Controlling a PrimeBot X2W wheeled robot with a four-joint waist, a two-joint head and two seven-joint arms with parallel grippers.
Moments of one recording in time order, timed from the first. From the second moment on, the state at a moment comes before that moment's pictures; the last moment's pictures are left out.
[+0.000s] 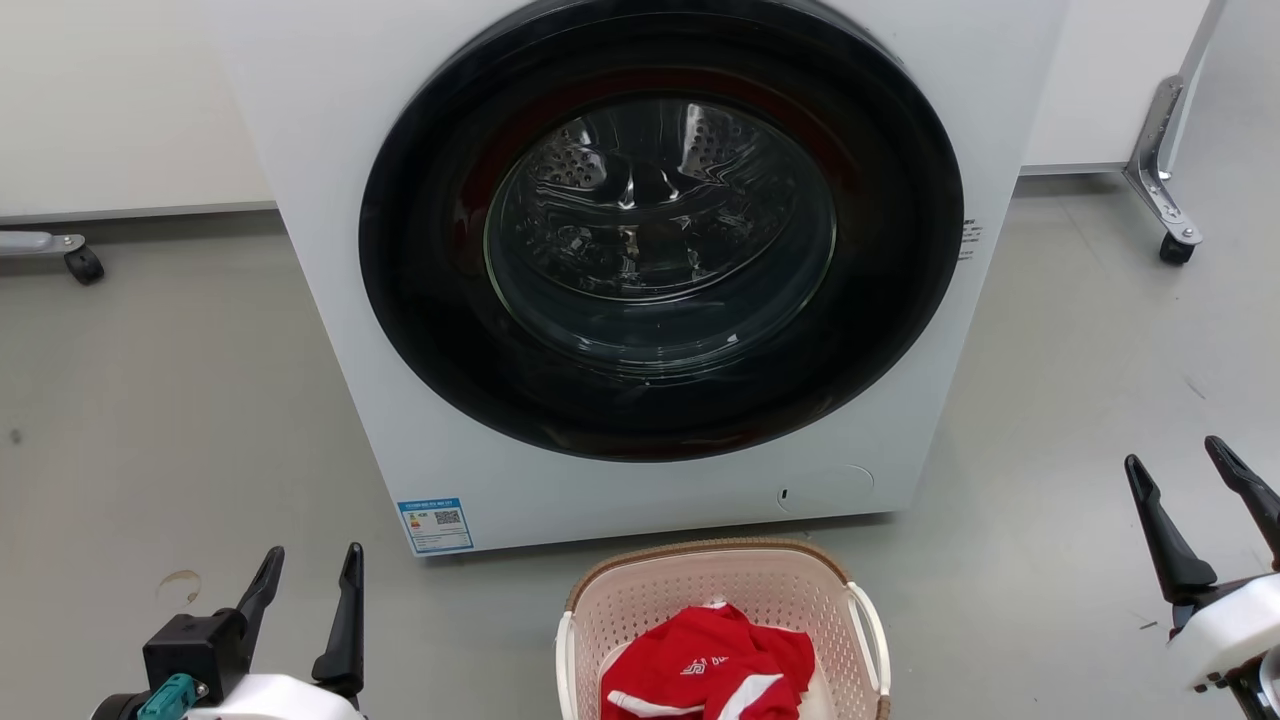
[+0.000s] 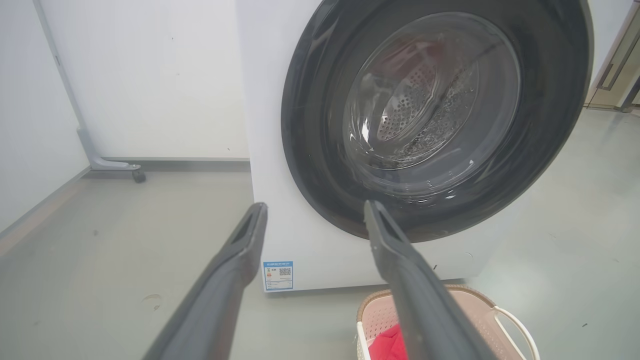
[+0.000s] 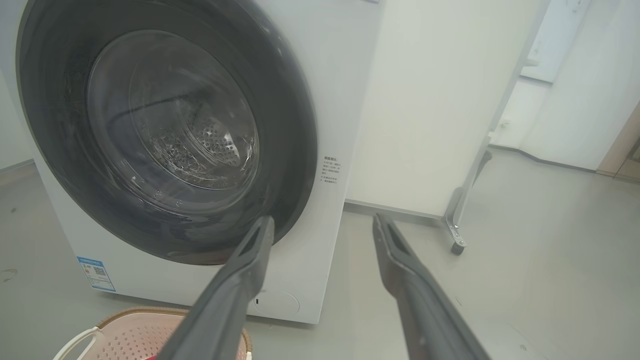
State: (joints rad) left arm 0.00 0.36 -0.32 0.15 -0.53 0.12 -0.16; right arm -0.03 -0.25 0.16 0.20 0.36 0.13 -0.18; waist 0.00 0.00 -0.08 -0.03
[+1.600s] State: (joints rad) left arm 0.03 0.25 -0.24 0.22 -0.83 0.05 -0.08; right arm 0.00 -0.15 0.10 0.25 0.71 0.13 -0.10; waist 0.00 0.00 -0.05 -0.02
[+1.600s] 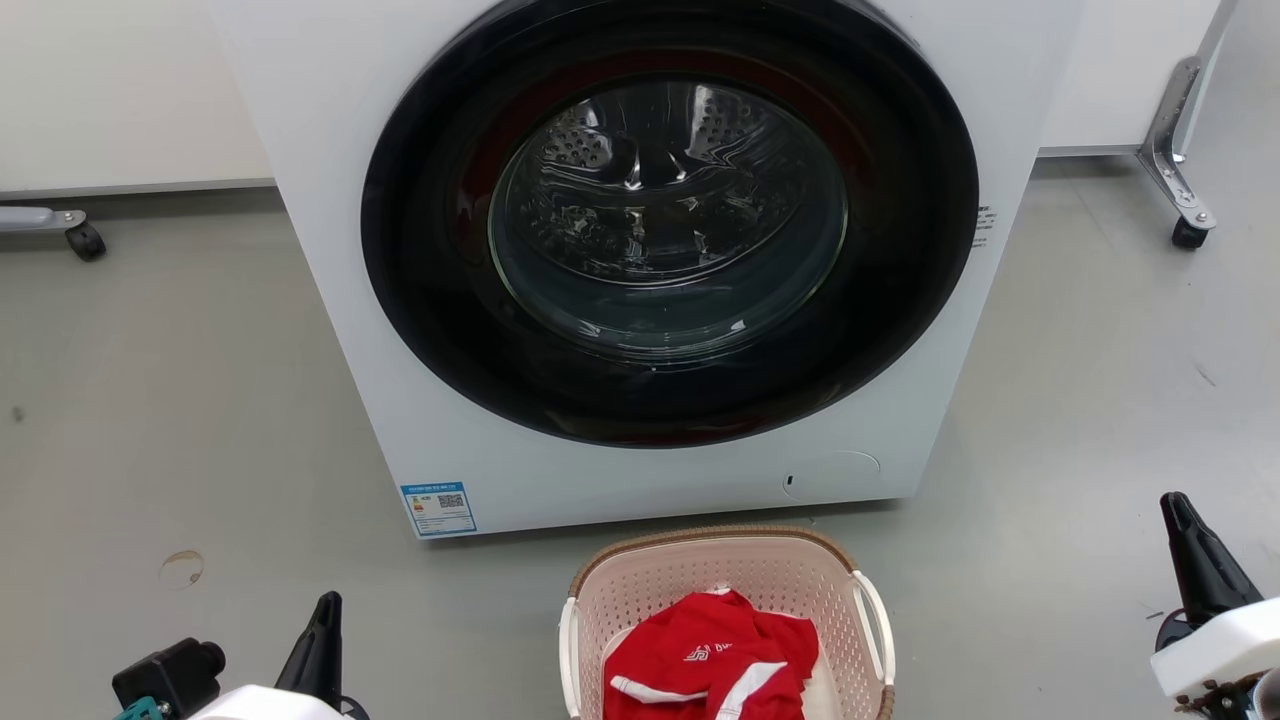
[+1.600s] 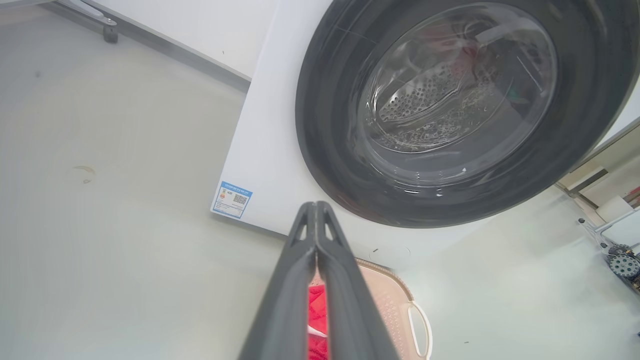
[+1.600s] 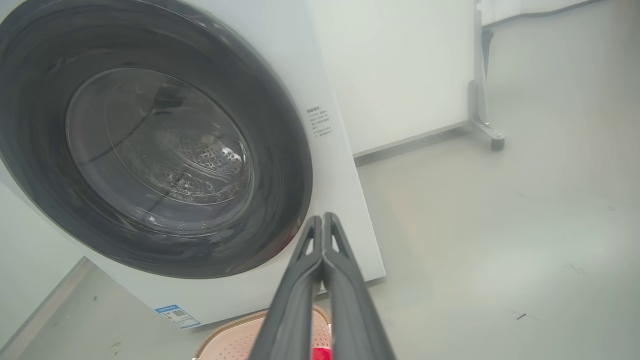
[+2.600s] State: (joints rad) left arm 0.01 0.18 -0.13 0.24 -1.09 -0.01 -0.02; right arm -0.02 -0.11 0.02 0.26 1.00 0.13 -0.03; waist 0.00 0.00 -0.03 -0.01
